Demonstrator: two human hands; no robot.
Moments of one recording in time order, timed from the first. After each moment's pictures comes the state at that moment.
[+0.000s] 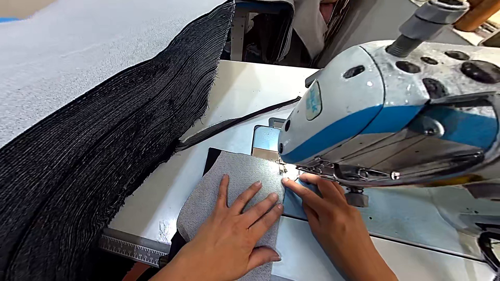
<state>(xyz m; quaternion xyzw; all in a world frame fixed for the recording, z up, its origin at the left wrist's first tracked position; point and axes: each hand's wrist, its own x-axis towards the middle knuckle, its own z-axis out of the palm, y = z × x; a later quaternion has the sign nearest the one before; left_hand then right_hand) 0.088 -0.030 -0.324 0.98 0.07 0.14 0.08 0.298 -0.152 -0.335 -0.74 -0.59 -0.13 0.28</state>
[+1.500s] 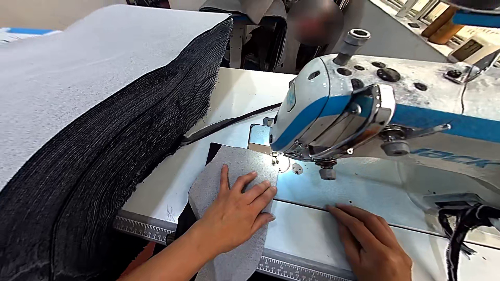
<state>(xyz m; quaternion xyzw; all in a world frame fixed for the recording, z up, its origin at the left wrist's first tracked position) 0.101 -0.037 -0.319 0.98 0.10 0.15 0.09 0.300 -0.247 -0.333 -0.79 -0.53 -0.14 0.29</state>
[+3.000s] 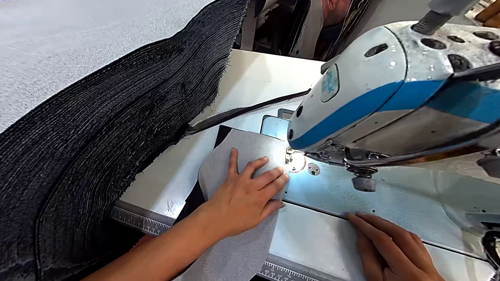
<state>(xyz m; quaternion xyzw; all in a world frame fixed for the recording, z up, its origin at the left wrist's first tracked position) 0.116 -0.018 -0.317 0.98 0.10 0.15 0.09 0.303 -0.249 -0.332 -0.79 -0.53 -0.11 0.28</state>
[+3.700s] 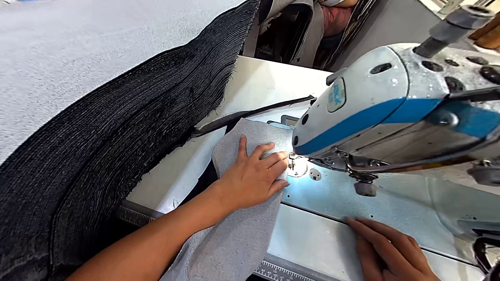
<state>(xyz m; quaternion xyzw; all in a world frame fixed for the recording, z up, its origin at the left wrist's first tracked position) 0.144 0.013 -0.310 0.98 0.10 0.15 0.09 0.304 -0.249 -0.329 -0.78 -0.54 -0.11 0.29</state>
